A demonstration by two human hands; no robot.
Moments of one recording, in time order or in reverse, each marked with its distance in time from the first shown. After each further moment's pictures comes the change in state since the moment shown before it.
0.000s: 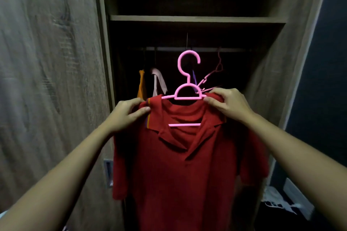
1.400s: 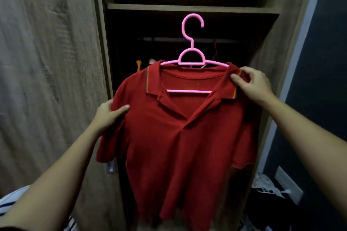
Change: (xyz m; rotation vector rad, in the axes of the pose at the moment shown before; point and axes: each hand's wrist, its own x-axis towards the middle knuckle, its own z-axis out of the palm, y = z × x) left_hand -0.036 -0.065 0.016 -0.345 0.224 -0.464; right_hand -0.017 0.034 -0.049 0.096 0.134 0.345
